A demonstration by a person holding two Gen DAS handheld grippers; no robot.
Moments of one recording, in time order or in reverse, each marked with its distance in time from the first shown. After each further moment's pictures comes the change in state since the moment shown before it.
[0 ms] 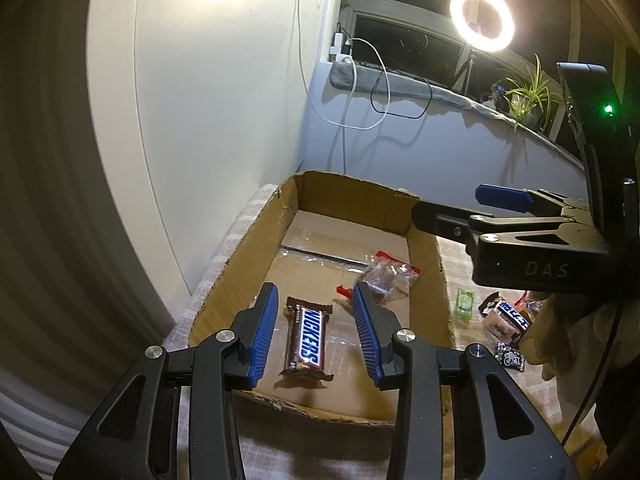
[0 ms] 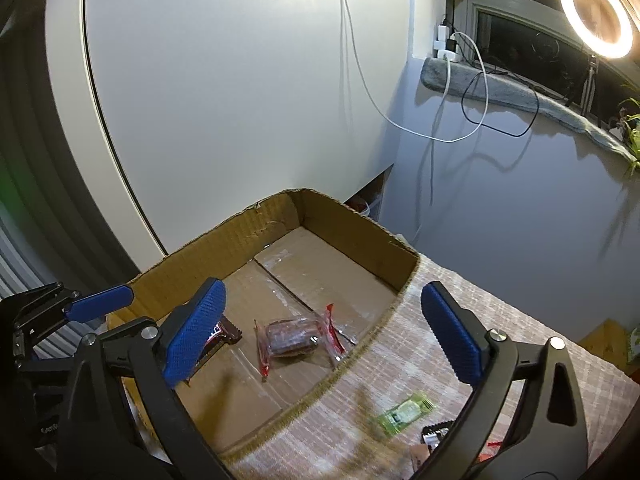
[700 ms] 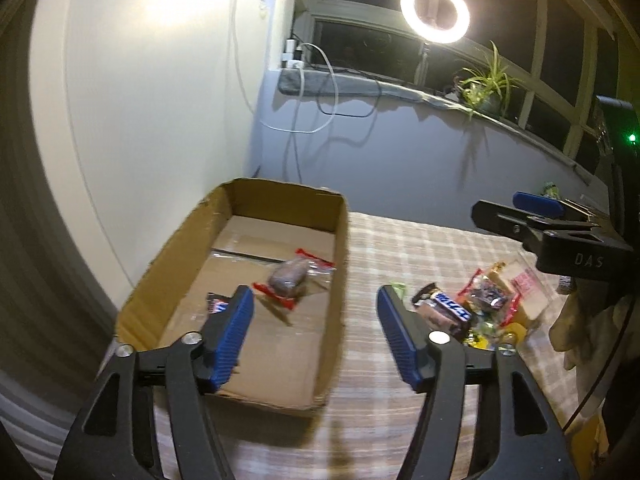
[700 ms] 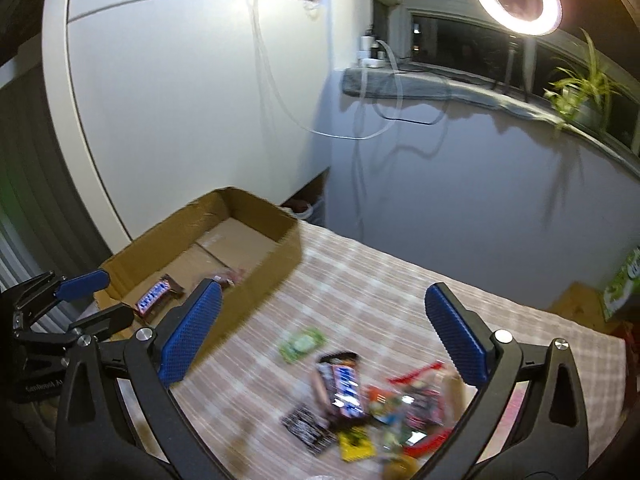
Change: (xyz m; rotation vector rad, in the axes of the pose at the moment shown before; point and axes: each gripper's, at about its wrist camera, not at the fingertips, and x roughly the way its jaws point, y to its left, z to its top) left arm -0.020 -0.068 -0.005 0.066 -0.011 -0.081; right arm -0.095 -0.086 -0.051 0.112 -0.056 -0.121
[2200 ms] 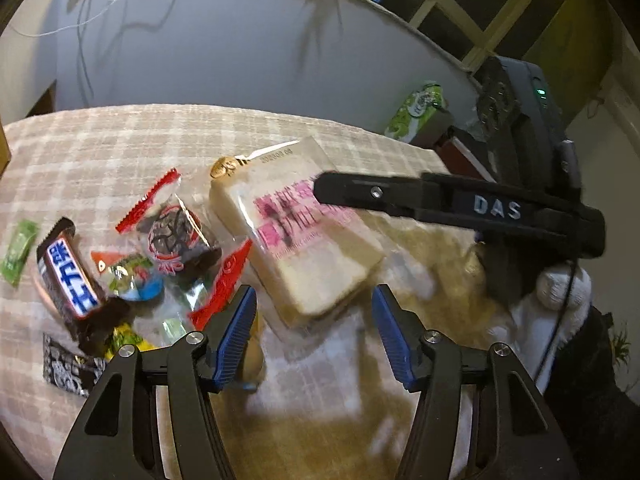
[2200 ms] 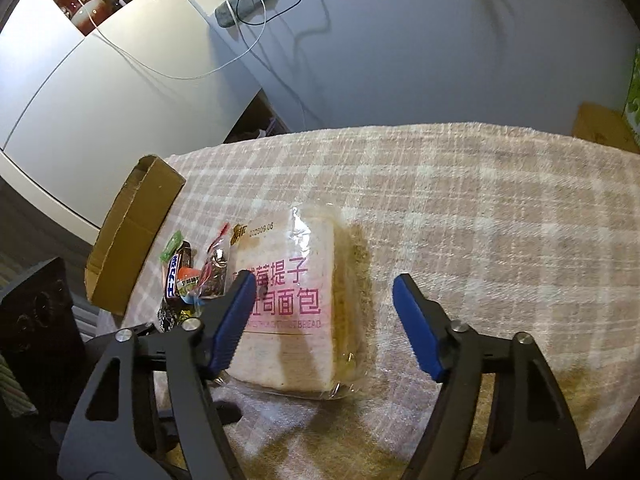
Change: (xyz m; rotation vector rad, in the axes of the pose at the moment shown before) left arm 0.115 -0.230 -0.036 0.071 0.388 -0.466; right arm 0.019 -0.238 -0.114 0.425 0.305 0.228
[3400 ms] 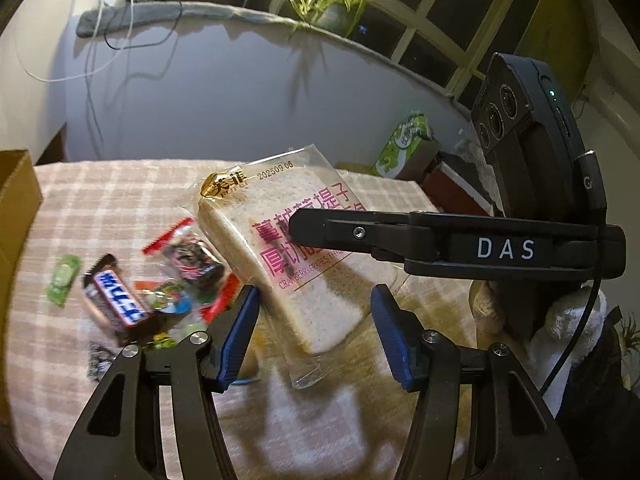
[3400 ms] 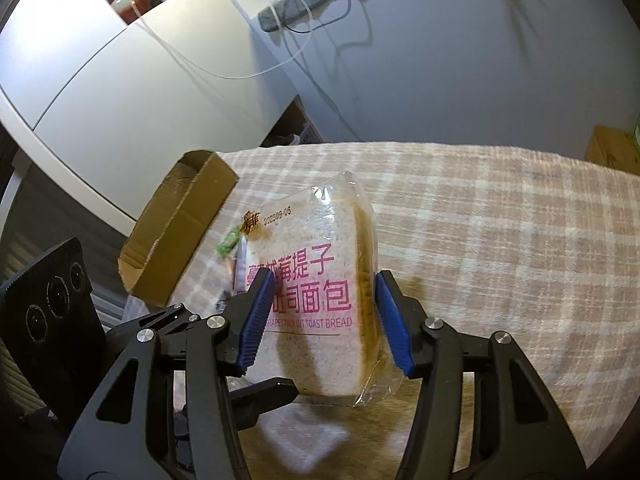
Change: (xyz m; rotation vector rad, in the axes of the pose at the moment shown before) left arm -0.045 -0.002 -0.006 0.061 -0.146 -0.001; right arm -0.031 0.068 -0.007 -0.067 -0.035 0.037
